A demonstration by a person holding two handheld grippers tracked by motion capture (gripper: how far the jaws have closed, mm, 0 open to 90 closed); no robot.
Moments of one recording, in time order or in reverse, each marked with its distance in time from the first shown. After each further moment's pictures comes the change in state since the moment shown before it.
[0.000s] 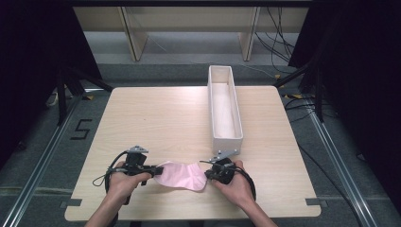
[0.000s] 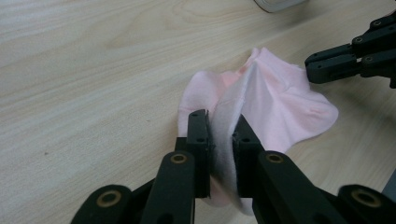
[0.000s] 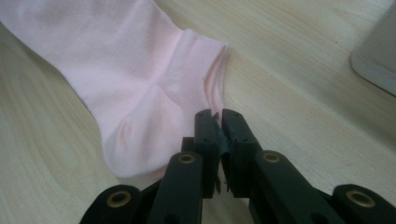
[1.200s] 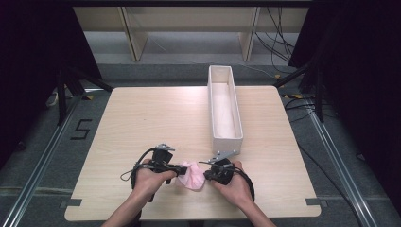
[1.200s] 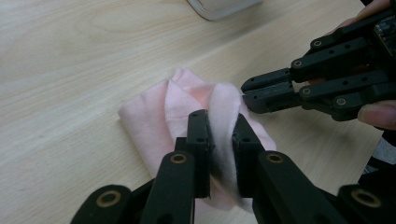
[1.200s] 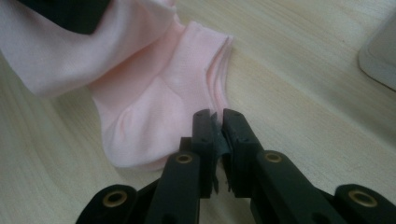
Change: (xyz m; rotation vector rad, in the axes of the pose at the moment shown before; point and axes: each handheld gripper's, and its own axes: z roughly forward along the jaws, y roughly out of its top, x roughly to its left) left arm -0.053 0.026 0.046 0.046 -0.083 0.021; right arm 0.001 -0.001 0.002 0.011 0.003 -0.006
